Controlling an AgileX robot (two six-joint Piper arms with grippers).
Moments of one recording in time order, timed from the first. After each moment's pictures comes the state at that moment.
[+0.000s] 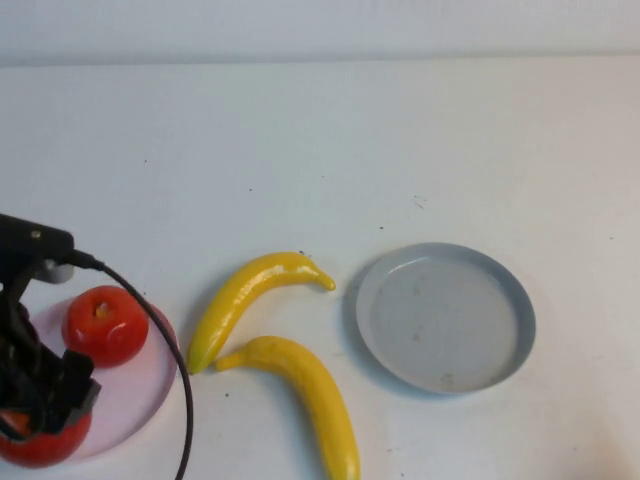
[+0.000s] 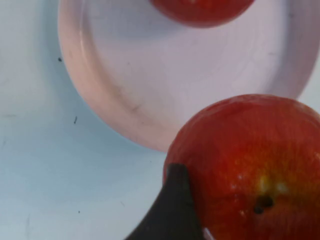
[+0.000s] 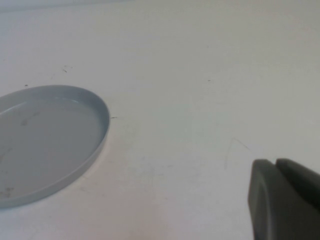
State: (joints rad) right arm 0.05 -0.01 0.03 0.06 0.35 0.05; left arm -0.37 1.17 -0.90 0.15 1.15 -0.07
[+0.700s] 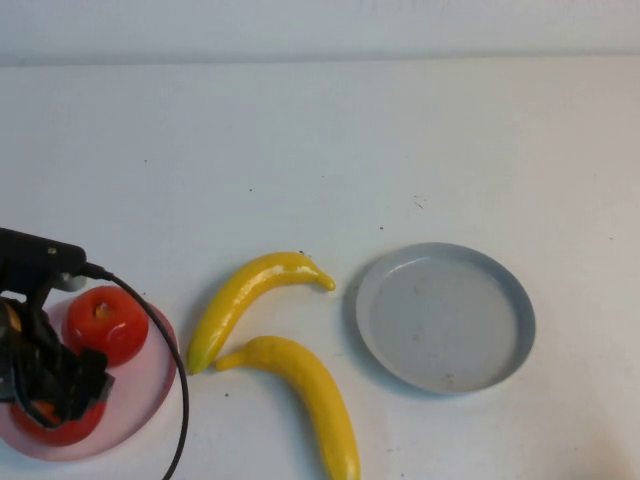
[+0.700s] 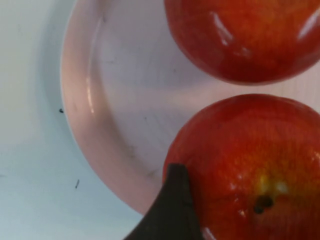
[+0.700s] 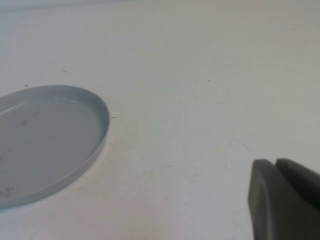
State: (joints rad) right arm 0.05 -0.01 0.03 0.06 0.35 0.05; left arm -0.26 1.28 -0.76 0.15 0.81 -0.02
